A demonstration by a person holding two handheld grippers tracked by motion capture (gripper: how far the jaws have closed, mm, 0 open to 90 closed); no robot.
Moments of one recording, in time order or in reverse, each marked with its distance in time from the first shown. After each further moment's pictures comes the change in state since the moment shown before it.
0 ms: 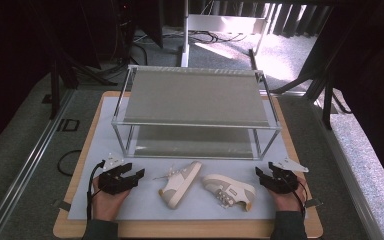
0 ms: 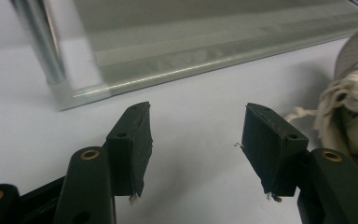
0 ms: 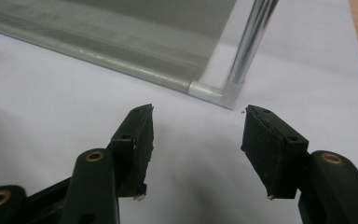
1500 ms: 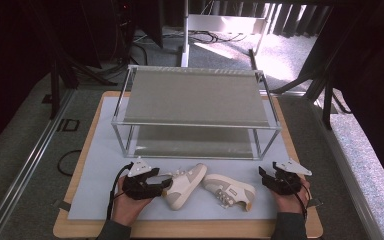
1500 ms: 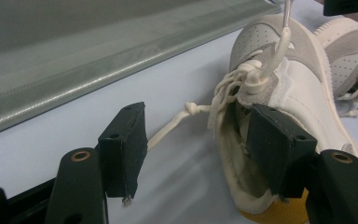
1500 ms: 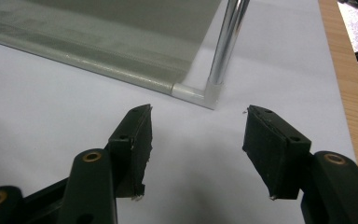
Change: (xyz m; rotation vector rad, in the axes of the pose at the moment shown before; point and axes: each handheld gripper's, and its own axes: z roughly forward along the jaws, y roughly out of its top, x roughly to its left) left arm -0.062 0.013 0.019 0.022 -0.203 0.144; right arm -0.003 -0.003 -0.007 -0.030 -0.055 0.006
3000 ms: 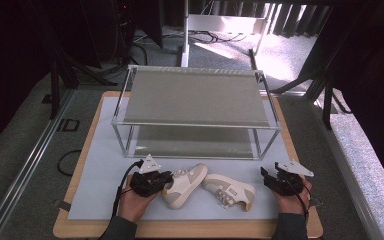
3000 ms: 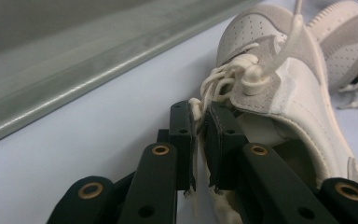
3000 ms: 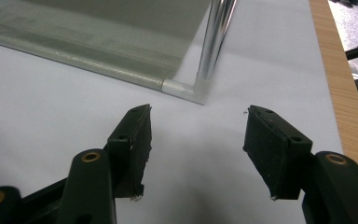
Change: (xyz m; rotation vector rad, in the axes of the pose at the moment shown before) left arm -0.005 0.011 0.013 0.057 -0.013 0.039; right arm -0.004 -0.003 -0.002 -0.001 -0.021 0.009
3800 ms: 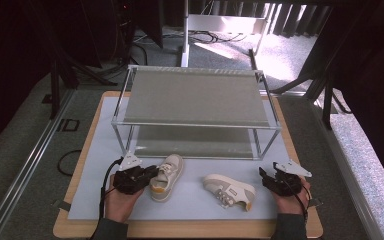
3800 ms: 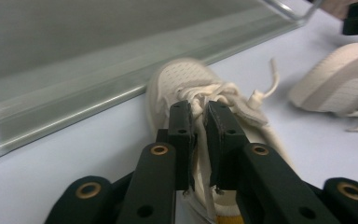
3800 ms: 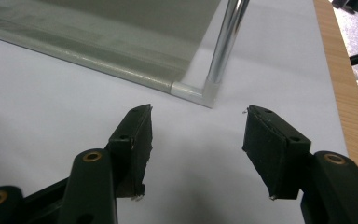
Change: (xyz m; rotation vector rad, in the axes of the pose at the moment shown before) left arm 0.016 -0.002 -0.034 -0.069 0.047 -0.084; right arm 0.005 0.002 -0.001 -0.006 0.007 -0.030
